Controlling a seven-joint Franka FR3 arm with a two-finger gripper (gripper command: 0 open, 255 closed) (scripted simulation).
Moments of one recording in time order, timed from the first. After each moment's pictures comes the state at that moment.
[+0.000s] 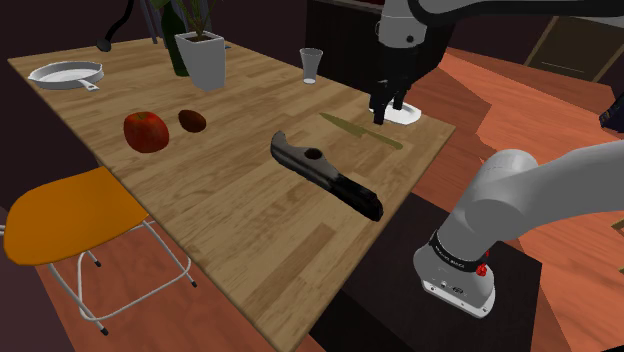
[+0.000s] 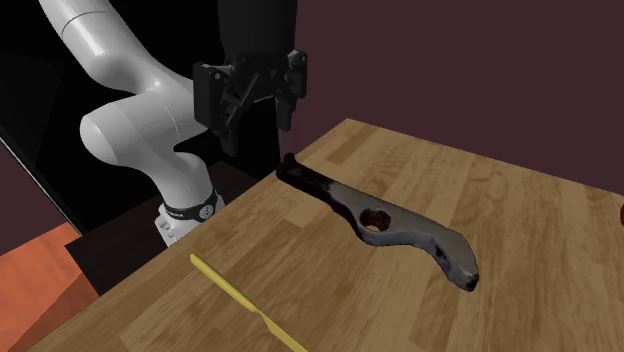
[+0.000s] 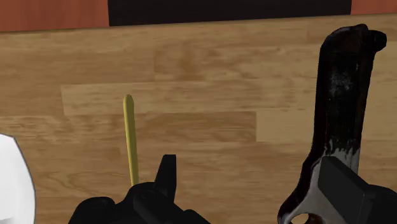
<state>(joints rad) 0.01 -0.77 0.02 -2.44 -0.04 1.57 0.05</state>
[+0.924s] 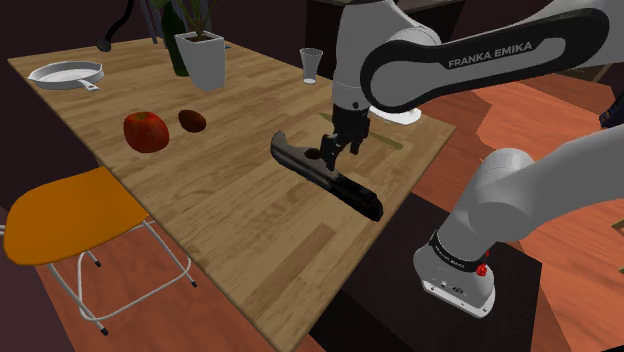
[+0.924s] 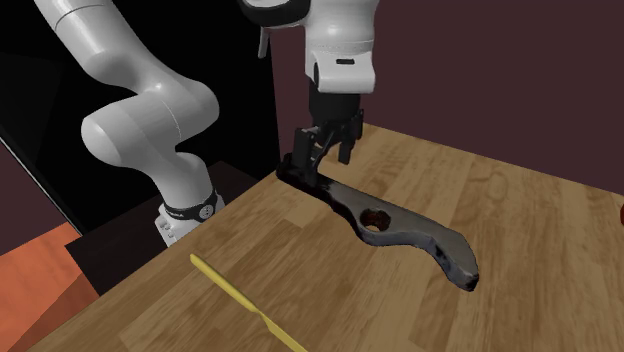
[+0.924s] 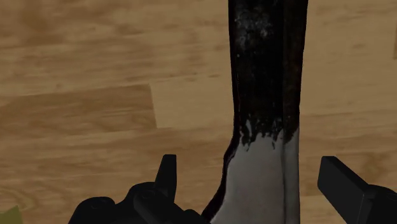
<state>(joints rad) 0.08 -0.64 0.24 -2.63 0.11 1.98 0.32</state>
